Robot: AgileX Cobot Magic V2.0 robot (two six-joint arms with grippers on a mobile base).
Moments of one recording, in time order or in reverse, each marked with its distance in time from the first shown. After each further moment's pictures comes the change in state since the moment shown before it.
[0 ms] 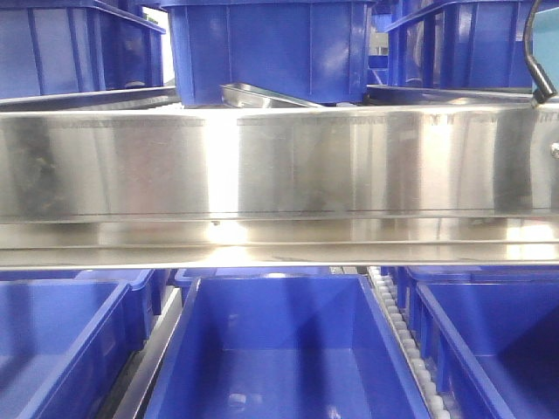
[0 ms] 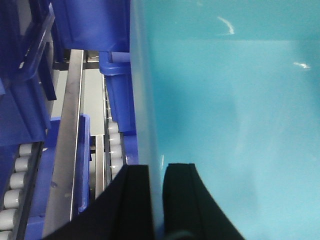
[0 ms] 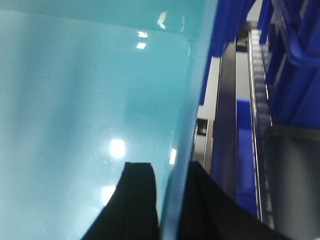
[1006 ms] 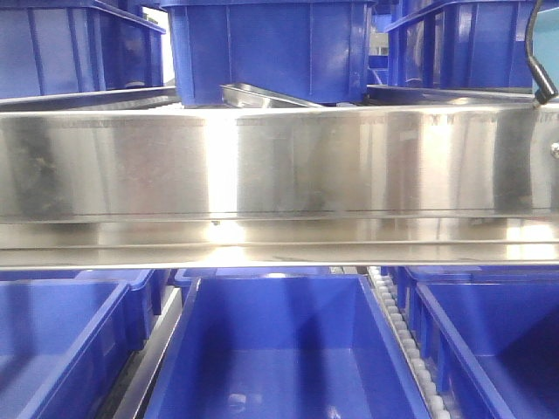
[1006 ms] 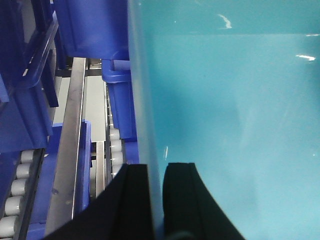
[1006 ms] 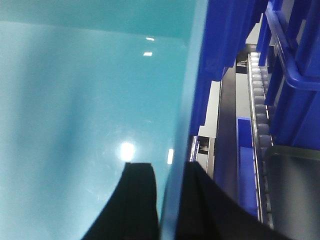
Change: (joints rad) left arm 0.003 0.000 0.000 0.002 -0.019 0.000; right arm -0.002 0.000 0.000 0.000 -0.057 -0.004
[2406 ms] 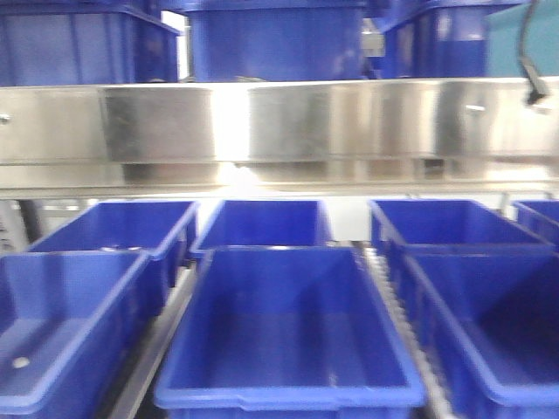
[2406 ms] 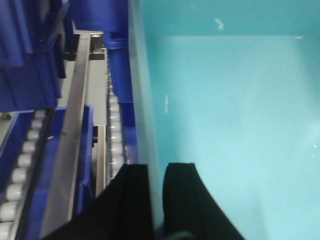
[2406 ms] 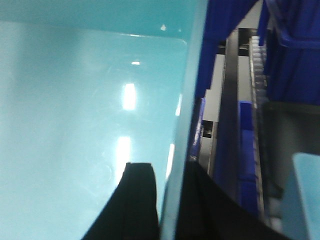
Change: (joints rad) left arm 0.004 -0.006 0.000 0.002 0.000 0.000; right arm -0.001 0.004 0.000 0.012 -0.012 0.000
